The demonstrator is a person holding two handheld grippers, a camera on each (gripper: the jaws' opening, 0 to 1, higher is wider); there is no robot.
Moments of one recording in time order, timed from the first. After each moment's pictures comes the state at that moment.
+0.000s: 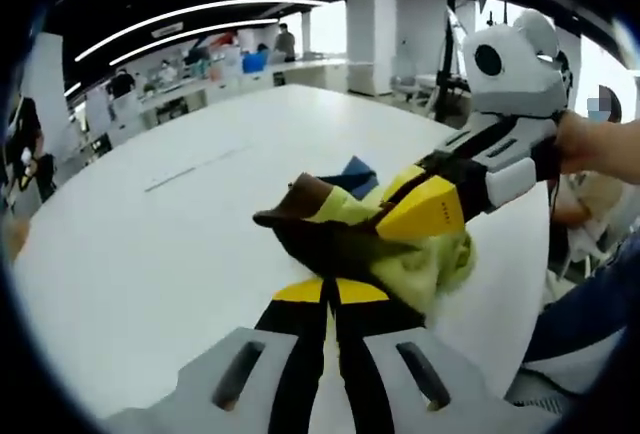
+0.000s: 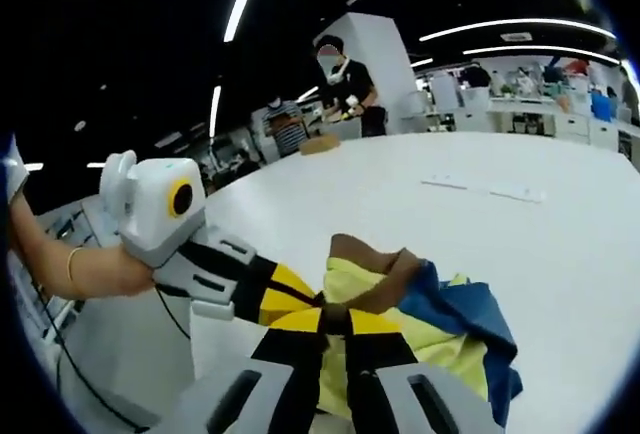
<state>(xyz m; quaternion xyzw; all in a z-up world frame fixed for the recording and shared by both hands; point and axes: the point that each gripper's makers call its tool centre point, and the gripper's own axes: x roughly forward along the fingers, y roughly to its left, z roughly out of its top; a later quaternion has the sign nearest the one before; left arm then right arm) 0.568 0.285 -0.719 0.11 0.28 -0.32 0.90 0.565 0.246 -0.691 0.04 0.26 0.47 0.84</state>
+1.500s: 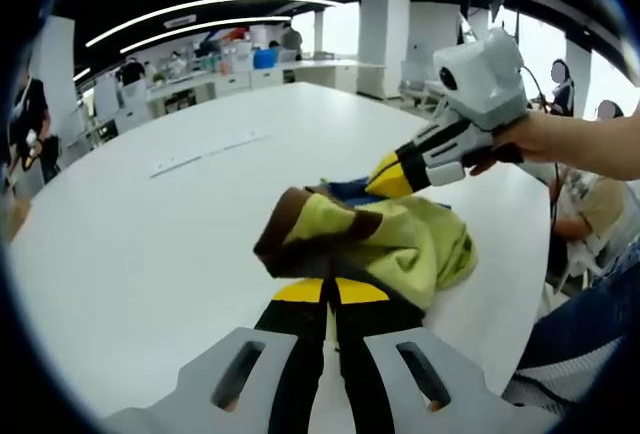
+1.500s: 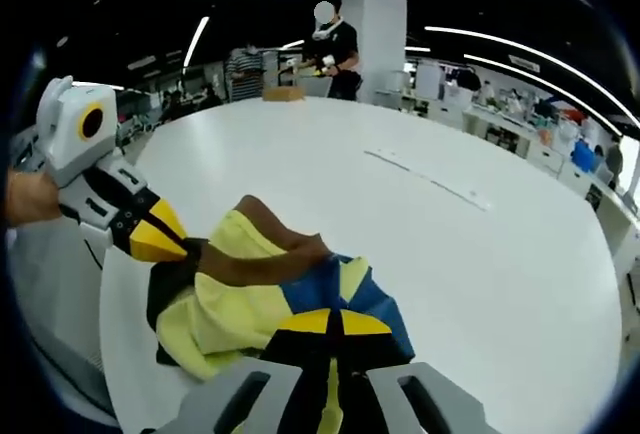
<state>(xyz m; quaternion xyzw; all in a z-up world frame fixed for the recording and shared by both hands) 0.564 0.290 -0.722 0.08 0.29 -0.30 0.90 0.624 0.191 -0.738 -0.13 0.29 0.39 0.86</state>
